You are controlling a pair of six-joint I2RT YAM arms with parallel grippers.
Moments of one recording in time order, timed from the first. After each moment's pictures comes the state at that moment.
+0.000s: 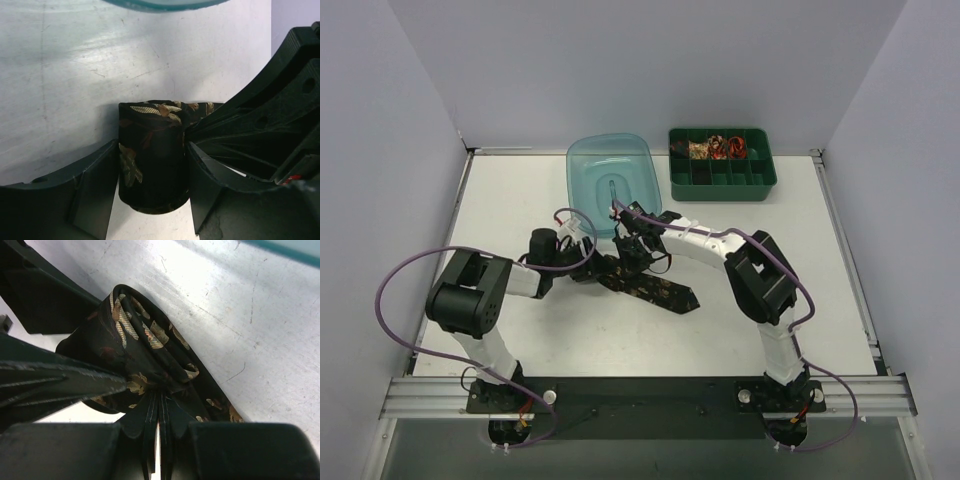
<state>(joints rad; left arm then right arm) -0.25 1.74 0.57 0.58 0.66 -0.69 0.78 2.05 1.49 -0.53 -0.17 0.34</state>
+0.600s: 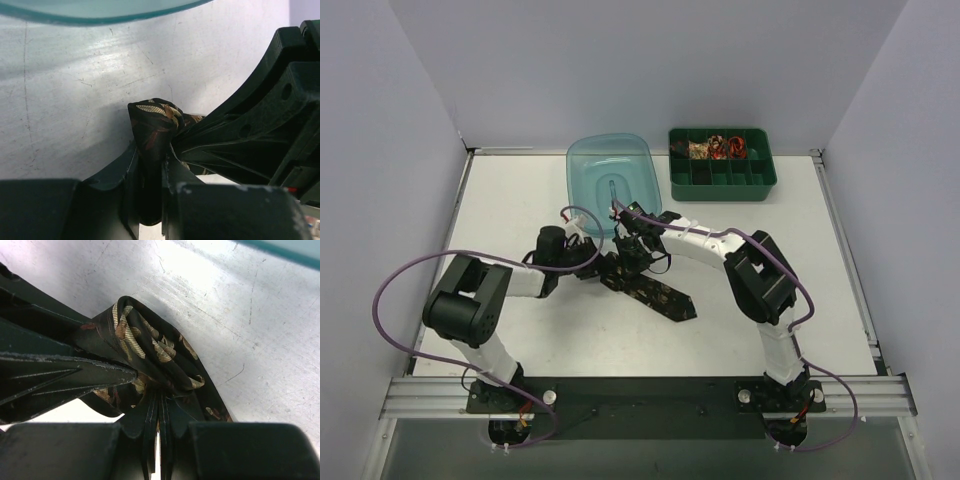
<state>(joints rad) -0.32 1.71 0.58 0.57 0.58 -0.67 0.78 2.06 1.49 -0.53 -0.16 0.34</state>
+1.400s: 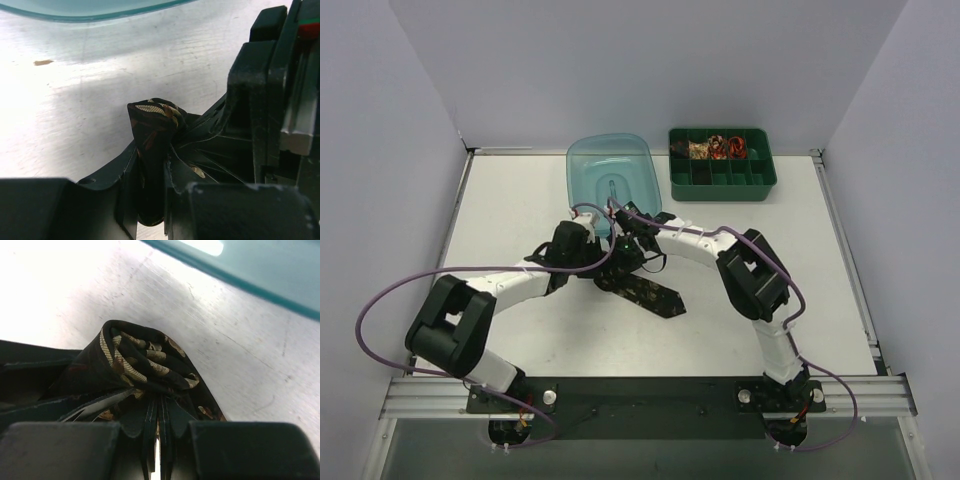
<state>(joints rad) -0.48 1.52 0.72 0.07 0.12 -0.45 0.79 2.11 1.52 -0.47 -0.22 0.38</state>
